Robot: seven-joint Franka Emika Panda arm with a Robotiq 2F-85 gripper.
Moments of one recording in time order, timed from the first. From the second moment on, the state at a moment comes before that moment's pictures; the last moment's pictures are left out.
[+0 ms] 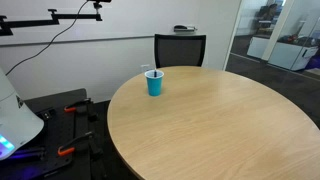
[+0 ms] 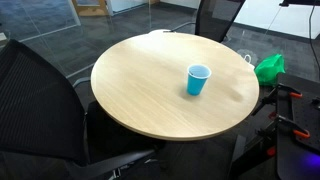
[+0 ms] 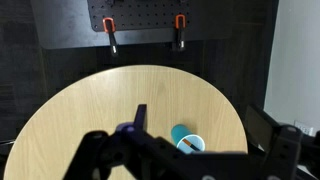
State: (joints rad) arm -0.03 -0.84 -0.22 -2.40 0.06 1.47 -0.11
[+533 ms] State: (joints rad) arm -0.03 -0.84 -0.22 -2.40 0.06 1.47 -0.11
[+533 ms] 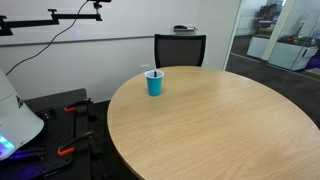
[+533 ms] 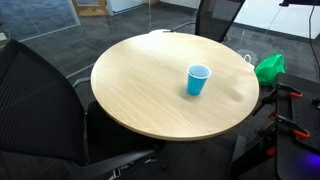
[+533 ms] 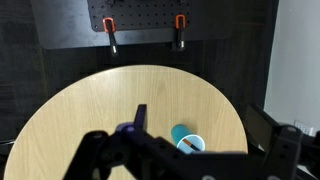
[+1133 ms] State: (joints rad) arm -0.03 -0.82 -0.13 -2.44 0.04 1.75 -0.12
